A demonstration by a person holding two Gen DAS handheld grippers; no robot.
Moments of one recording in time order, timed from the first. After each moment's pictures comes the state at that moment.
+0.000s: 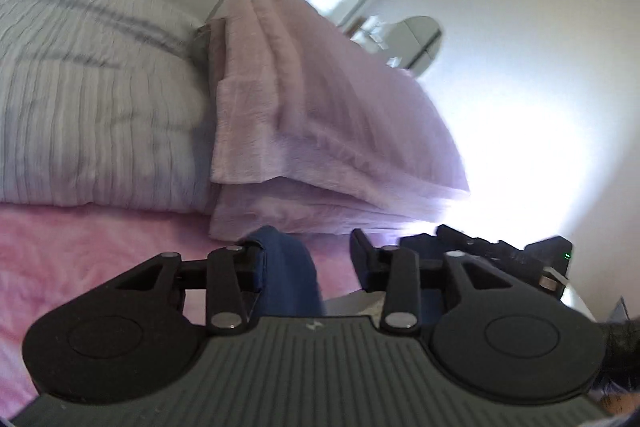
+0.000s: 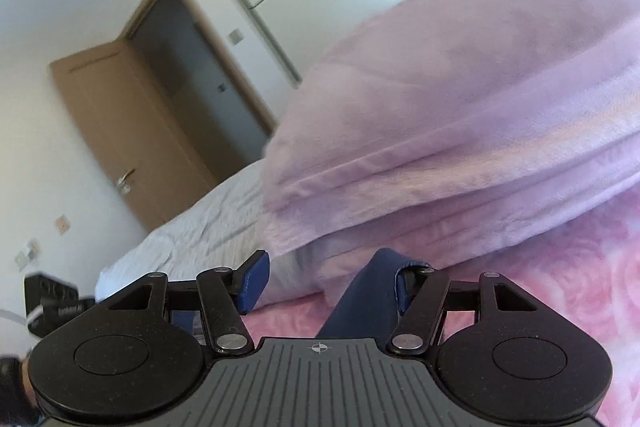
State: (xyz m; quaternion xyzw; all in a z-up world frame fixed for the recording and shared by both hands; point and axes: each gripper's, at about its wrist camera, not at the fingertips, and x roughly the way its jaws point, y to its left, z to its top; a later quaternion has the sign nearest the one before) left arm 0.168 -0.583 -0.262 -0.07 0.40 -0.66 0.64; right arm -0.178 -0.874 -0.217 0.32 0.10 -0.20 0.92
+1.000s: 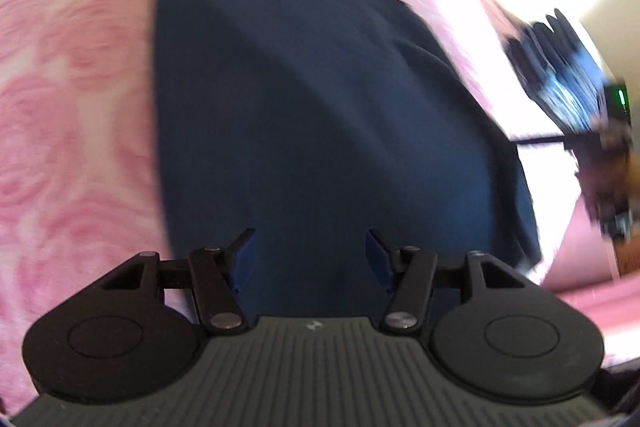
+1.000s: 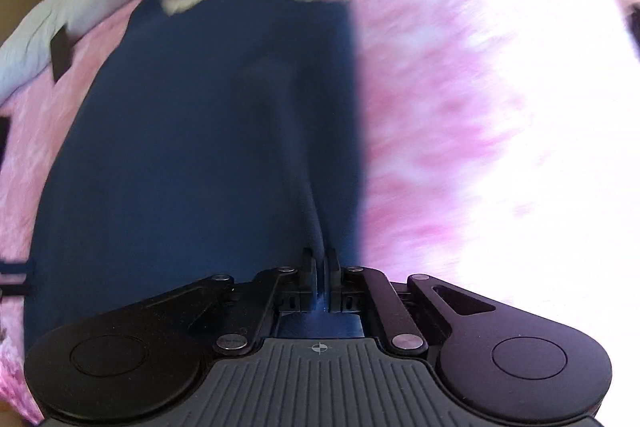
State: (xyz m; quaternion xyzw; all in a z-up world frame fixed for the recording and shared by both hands) left arm -0.080 -0.267 -0.274 0.20 0.51 -0.62 0.55; right arm -0.415 -0.583 -0.240 0.33 0.46 -0.34 0.76
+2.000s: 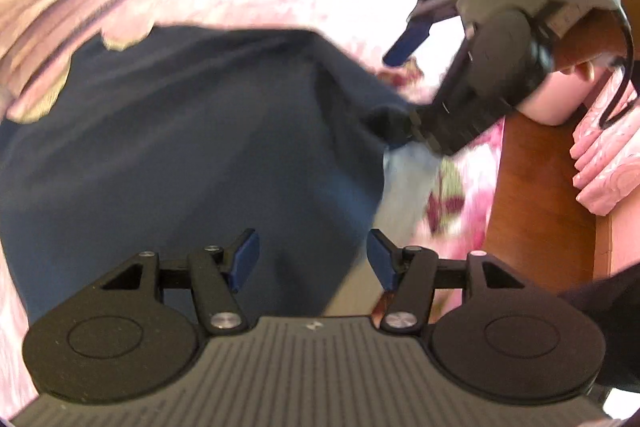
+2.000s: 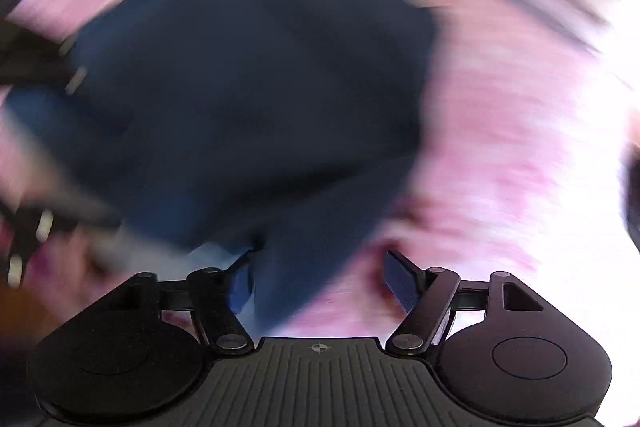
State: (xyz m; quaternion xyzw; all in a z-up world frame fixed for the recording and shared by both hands) left arm -0.339 -0.281 -0.269 0.43 0.22 -0.72 0.50; right arm -0.480 -0.451 -0.237 0.09 0.51 -0.28 0.81
